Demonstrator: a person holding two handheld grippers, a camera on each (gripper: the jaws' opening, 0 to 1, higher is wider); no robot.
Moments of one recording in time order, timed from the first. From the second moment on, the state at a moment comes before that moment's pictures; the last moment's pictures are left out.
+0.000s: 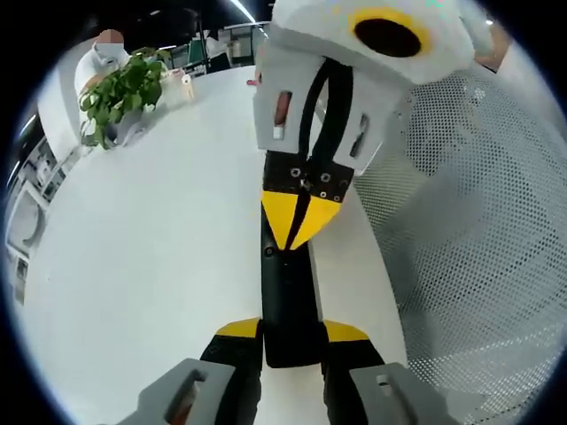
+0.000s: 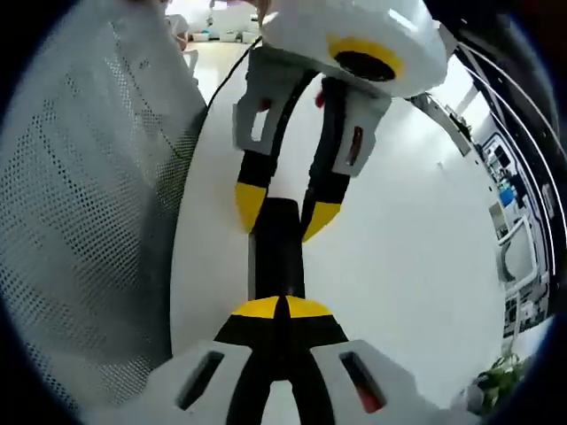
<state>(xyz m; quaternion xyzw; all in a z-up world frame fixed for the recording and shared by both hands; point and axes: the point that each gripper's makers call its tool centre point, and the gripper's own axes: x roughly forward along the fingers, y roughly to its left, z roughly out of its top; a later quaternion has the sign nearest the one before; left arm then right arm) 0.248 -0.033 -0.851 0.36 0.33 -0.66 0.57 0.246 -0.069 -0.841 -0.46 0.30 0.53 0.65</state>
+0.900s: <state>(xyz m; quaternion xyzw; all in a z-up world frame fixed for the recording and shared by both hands) 0.247 -0.034 -0.851 0.34 0.33 -0.66 0.58 0.259 -0.066 -0.841 -0.14 0.45 0.41 0.78</state>
